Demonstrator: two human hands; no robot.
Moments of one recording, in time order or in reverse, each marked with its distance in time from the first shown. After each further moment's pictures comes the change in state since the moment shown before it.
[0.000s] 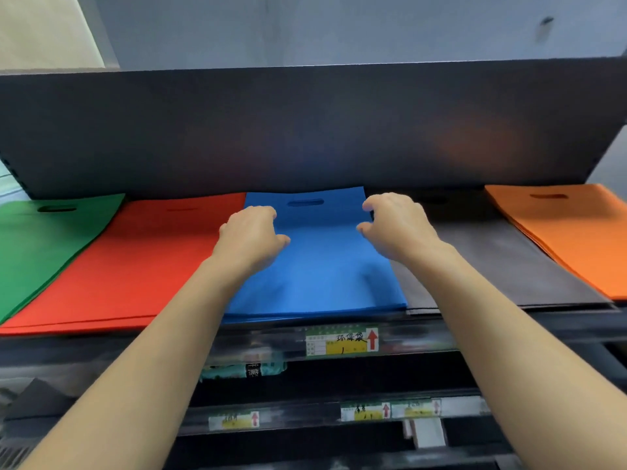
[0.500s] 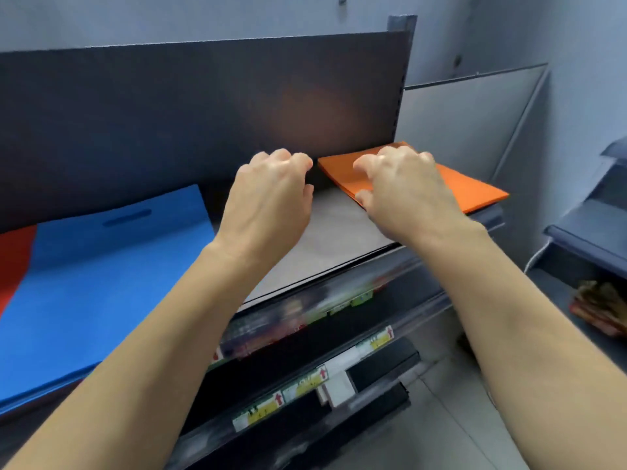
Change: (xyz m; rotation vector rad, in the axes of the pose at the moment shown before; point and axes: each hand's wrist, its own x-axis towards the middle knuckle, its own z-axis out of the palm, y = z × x) left_hand -0.043 0.217 0.028 -0.157 0.274 0.755; right_hand -0.099 0.152 -0.091 -0.363 0.257 0.186
